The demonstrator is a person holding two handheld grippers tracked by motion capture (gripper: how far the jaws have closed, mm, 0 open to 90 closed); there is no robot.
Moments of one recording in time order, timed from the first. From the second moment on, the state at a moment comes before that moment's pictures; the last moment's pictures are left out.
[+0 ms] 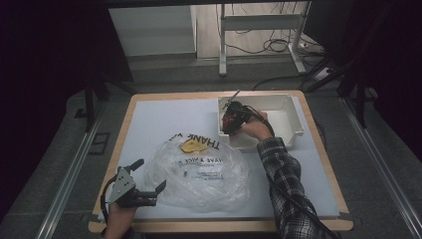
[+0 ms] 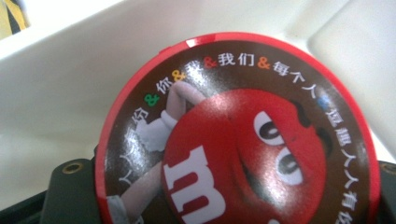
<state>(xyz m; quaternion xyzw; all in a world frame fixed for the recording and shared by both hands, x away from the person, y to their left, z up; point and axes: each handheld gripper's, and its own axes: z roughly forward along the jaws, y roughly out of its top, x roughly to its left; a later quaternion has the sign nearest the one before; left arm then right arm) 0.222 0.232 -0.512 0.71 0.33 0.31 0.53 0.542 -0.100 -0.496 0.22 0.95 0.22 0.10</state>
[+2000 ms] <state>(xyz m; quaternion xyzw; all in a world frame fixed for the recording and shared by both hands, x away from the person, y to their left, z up) 0.222 0.229 -0.513 0.72 0.33 0.31 0.53 0.524 -0.121 -0.474 0.23 0.91 0.32 0.14</state>
